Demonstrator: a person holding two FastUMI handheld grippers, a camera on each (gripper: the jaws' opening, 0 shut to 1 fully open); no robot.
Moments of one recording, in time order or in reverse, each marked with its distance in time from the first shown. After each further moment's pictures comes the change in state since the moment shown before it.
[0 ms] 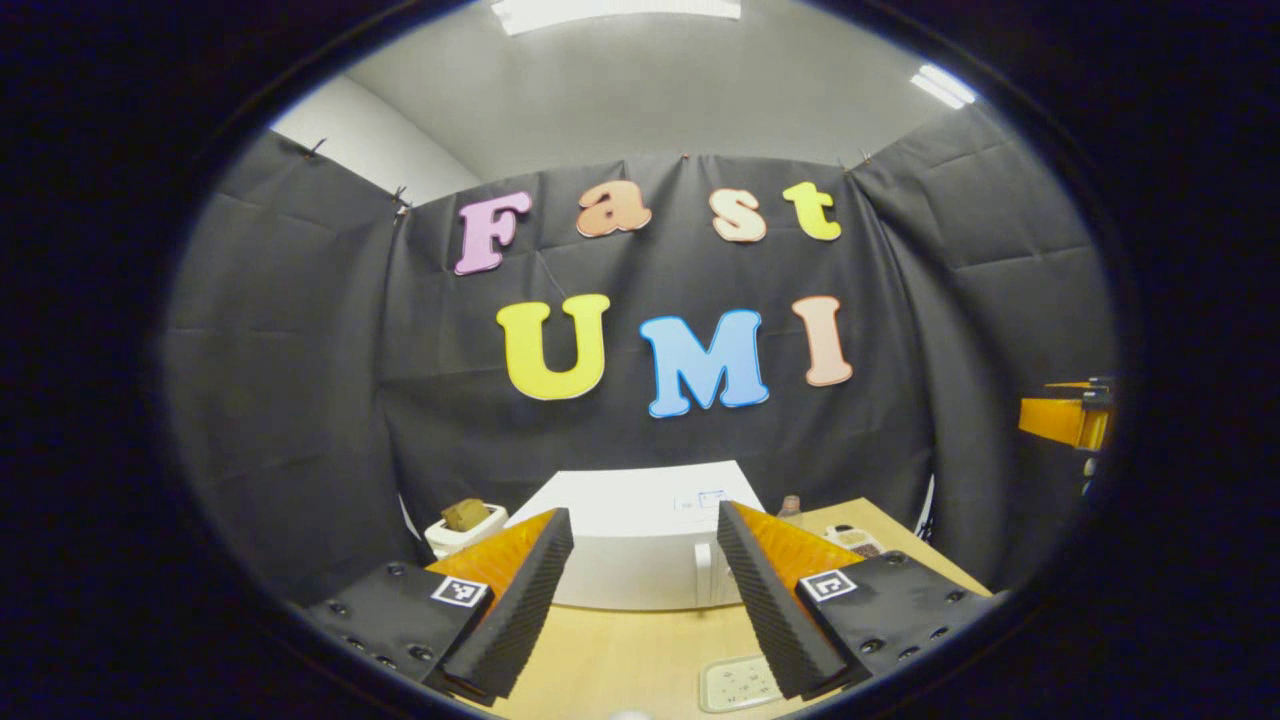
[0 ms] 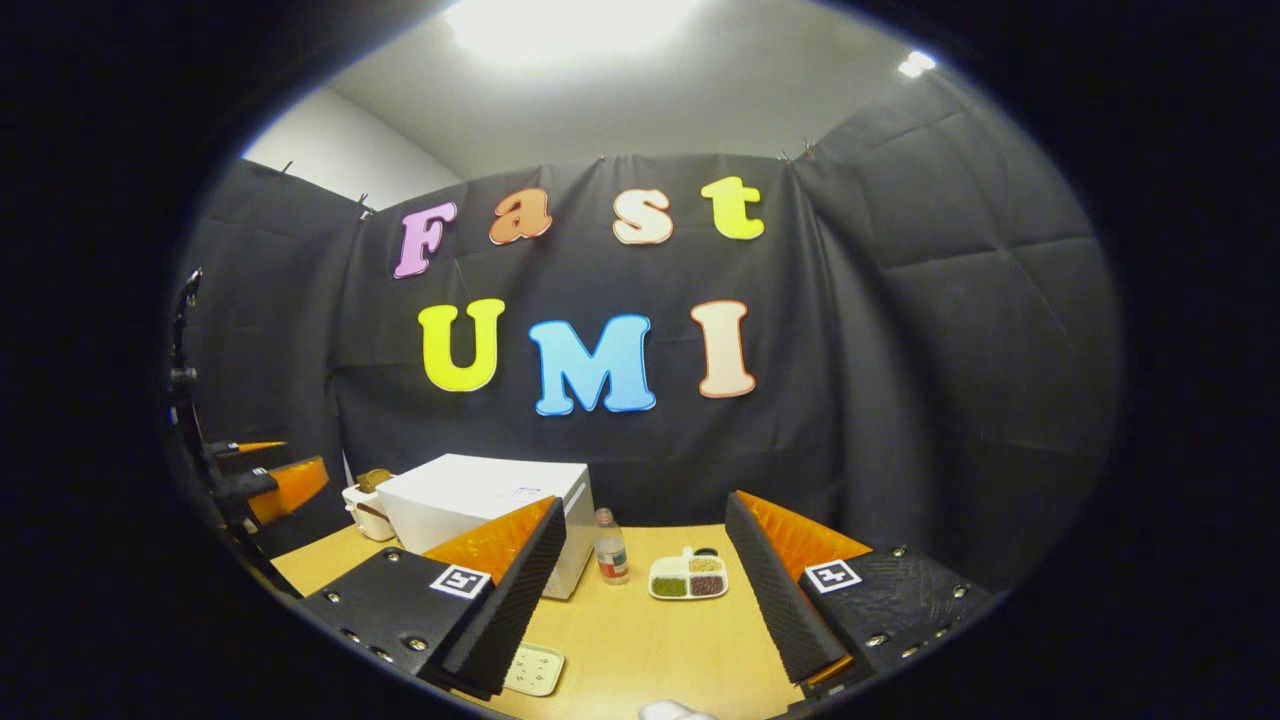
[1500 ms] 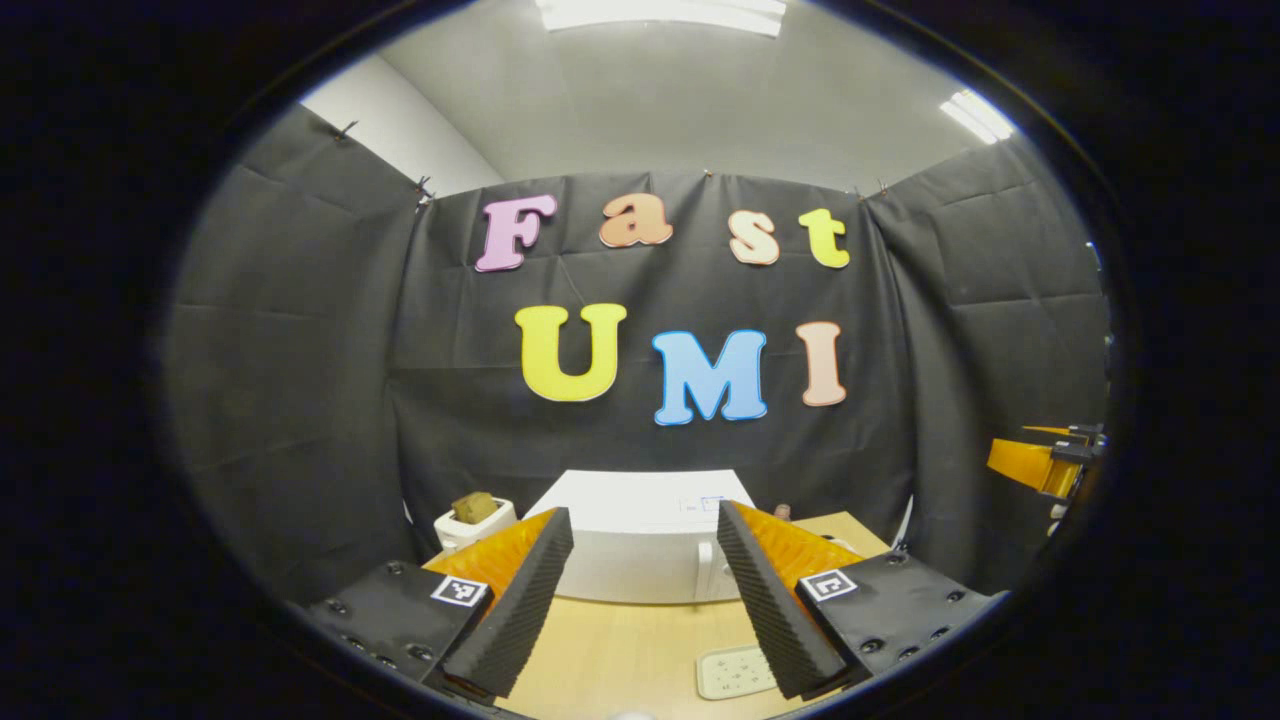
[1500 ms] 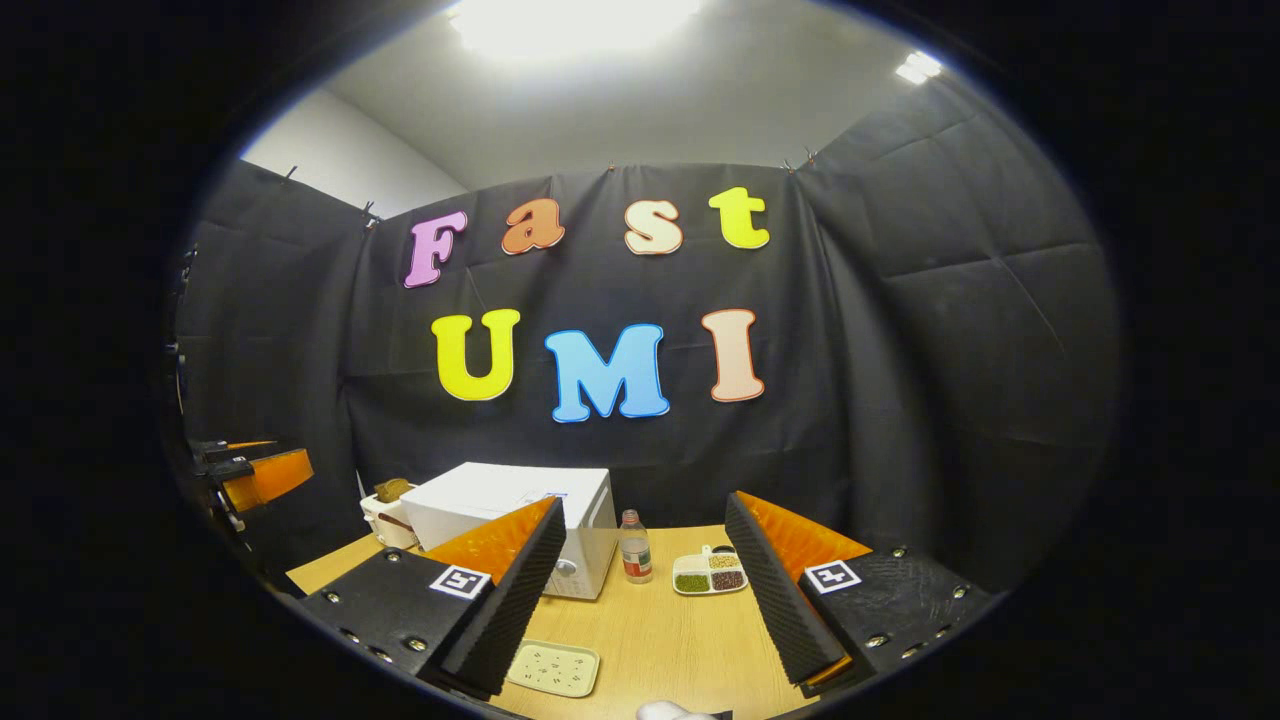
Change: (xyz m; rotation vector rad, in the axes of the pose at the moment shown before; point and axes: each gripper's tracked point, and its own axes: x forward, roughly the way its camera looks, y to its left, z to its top) left arm -0.035 0.045 0.009 -0.065 -0.007 -0.034; right arm -0.024 0.052 -0.006 0.035 0.011 -0.009
